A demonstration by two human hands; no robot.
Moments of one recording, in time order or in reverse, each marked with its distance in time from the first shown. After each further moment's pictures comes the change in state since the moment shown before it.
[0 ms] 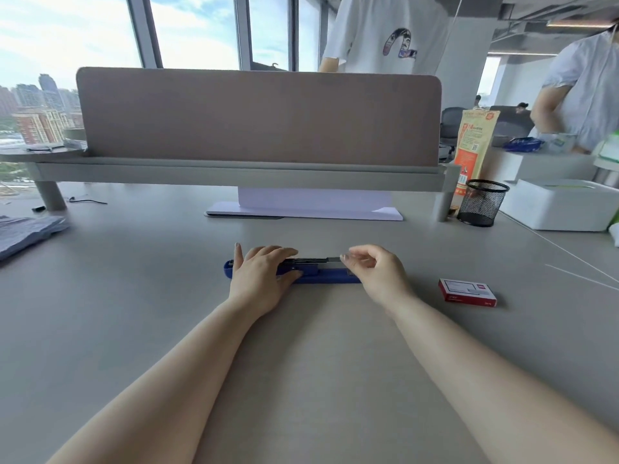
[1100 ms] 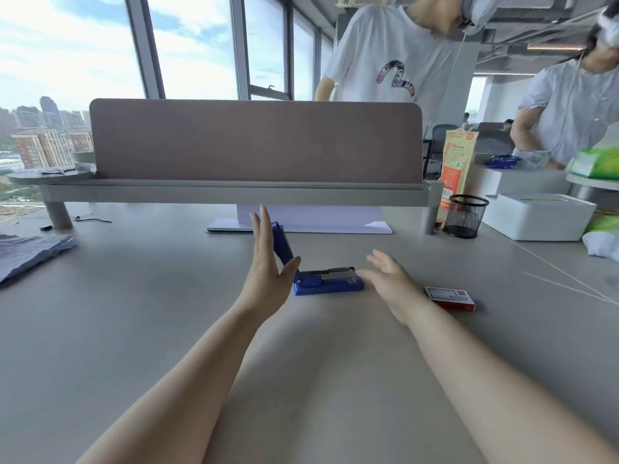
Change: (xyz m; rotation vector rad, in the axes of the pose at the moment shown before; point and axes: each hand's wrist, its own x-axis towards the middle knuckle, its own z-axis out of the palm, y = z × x) left_hand -0.013 0.044 -0.031 -0.673 0.141 0.005; right_hand -0.003 -0.002 -0.031 0.229 -0.131 0.207
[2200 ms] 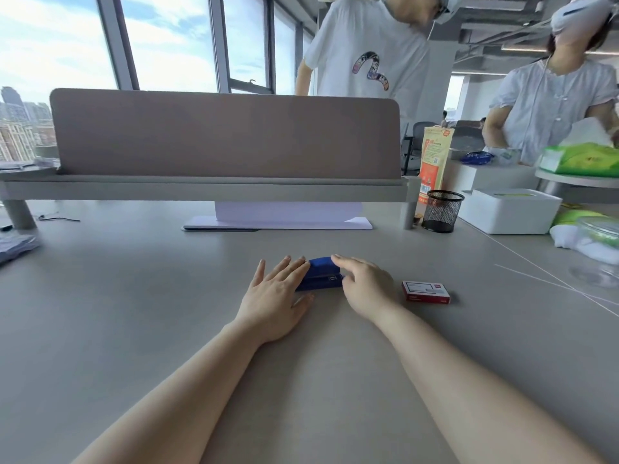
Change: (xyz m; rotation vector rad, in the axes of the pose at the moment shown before) left_hand -0.012 -0.021 0.037 0.729 -0.397 0.179; right_hand -0.025 -0.008 -0.002 -0.799 0.102 -0.272
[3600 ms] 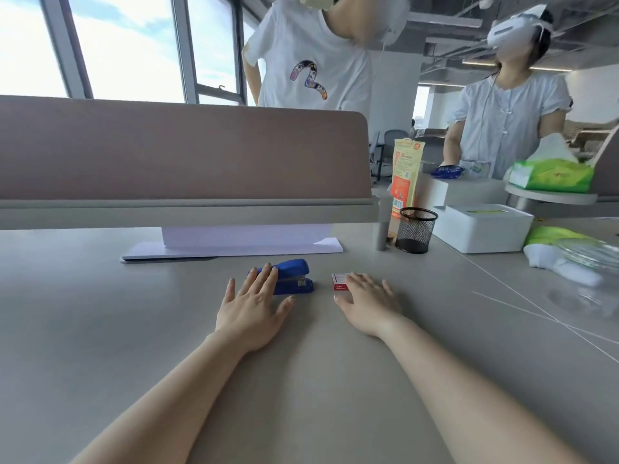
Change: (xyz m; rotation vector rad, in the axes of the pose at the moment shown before) left_hand 0.092 -0.002 0.031 0.013 -0.098 -0.187; right_hand 0.079 0.090 -0.006 -0.373 -0.205 0.137
